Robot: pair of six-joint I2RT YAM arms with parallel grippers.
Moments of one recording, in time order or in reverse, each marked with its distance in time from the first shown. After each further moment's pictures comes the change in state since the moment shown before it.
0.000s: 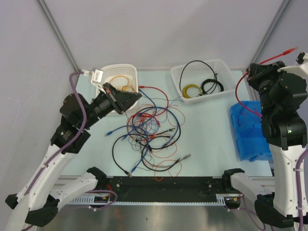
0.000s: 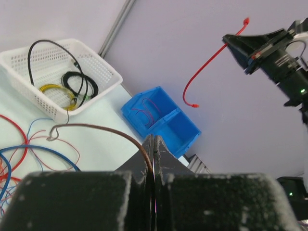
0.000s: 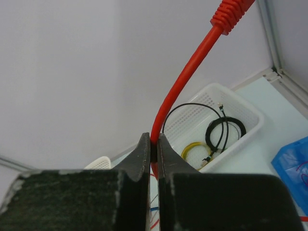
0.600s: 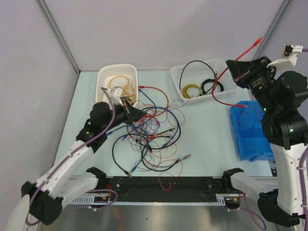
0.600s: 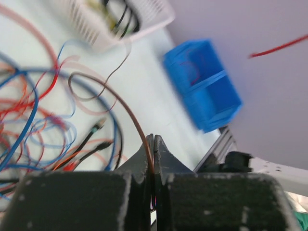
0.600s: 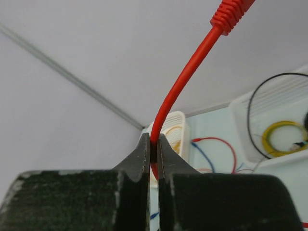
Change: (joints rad) left arm 0.093 0.127 -0.433 0.212 0.078 -0.027; right arm 0.089 0.026 0.060 0.048 -0.384 0.143
